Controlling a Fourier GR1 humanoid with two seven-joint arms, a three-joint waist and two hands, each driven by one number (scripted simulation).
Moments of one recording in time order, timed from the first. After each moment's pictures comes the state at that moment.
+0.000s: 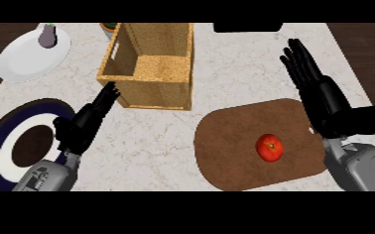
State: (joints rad) left arm -0.18 0.42 -0.34 -1.39 0.30 0.09 -0.06; right arm -0.30 -0.52 0.33 -1.64 -0.43 -0.26 -0.01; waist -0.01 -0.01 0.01
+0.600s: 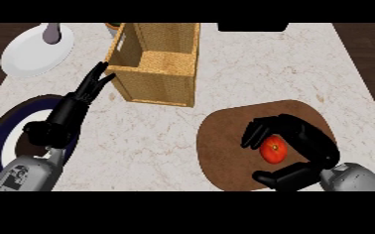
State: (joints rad) left arm -0.20 0.48 -0.29 -1.52 0.25 0.10 -0.08; right arm -0.21 -0.57 0.48 -1.62 -0.35 0.28 -0.42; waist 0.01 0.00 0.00
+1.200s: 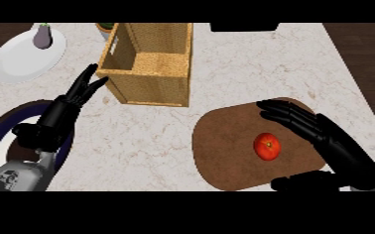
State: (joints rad) left arm -0.16 0.50 -0.25 -1.53 0.25 0.08 -0.07; right arm -0.12 -0.70 0.42 -1.87 0.10 -0.04 -0.26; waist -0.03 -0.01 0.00
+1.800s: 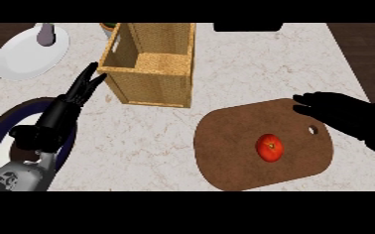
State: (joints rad) left arm -0.16 0.49 -0.24 -1.57 0.23 0.08 -0.05; right arm -0.21 -1.12 0.28 -2.05 0.04 0.36 0.08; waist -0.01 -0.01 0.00
